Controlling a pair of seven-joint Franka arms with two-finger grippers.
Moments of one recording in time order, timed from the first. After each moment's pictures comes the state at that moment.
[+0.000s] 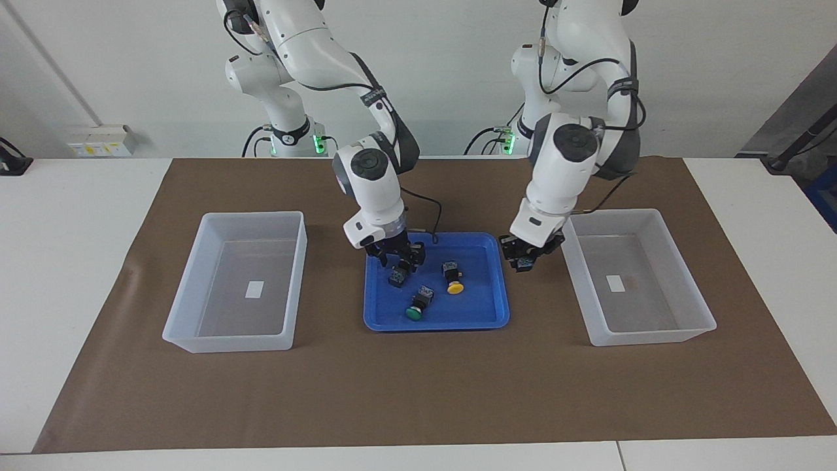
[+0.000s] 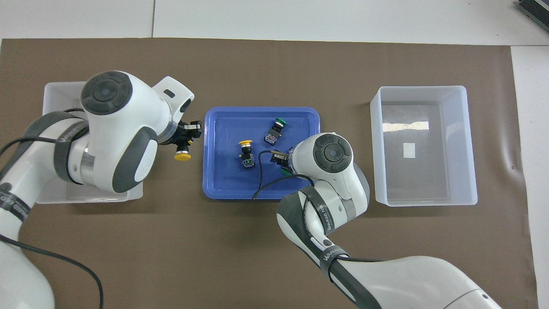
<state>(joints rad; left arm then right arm) -0.35 0.20 0.03 -1.80 -0.02 2.03 -0.43 0.52 0.39 0.03 -1.94 0.12 2.44 0.78</state>
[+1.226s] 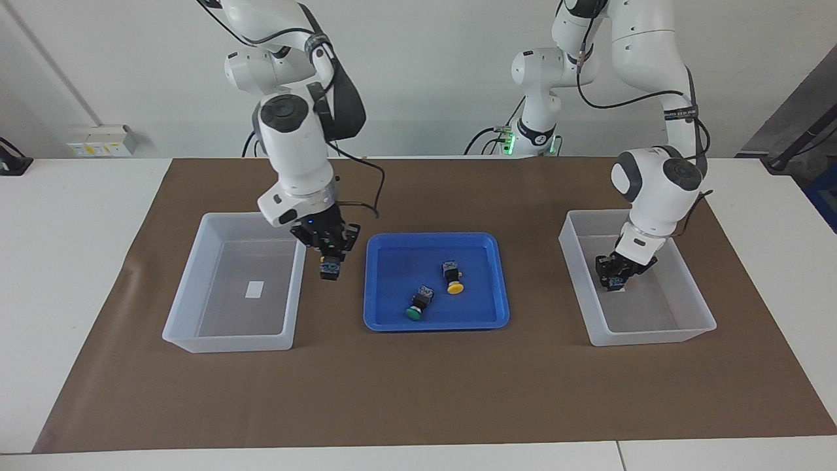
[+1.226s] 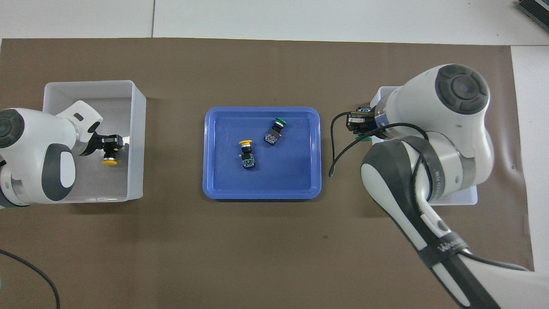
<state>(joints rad) -0.01 0.24 0.03 -2.11 -0.02 2.46 0.02 0.24 0.19 0.00 -1.79 0.03 2.07 0.35</state>
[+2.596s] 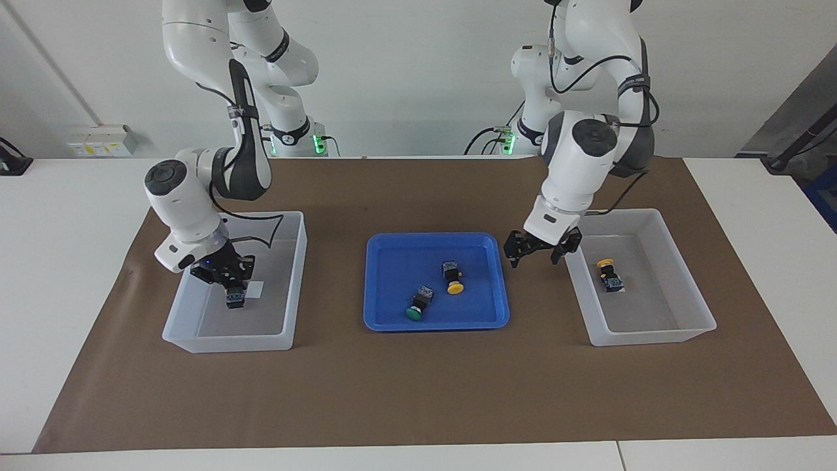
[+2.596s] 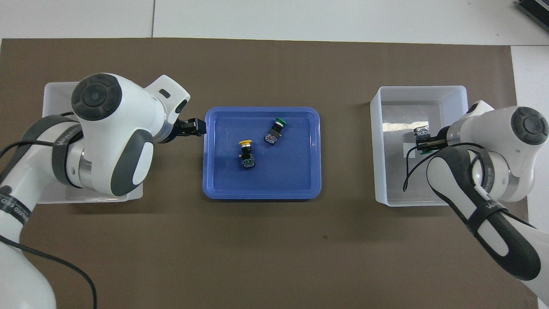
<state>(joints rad) -0.37 0.20 -0.01 -1.89 -0.03 2.20 -0.37 -0.07 0.24 0.01 -2.09 0.02 2.42 -0.19</state>
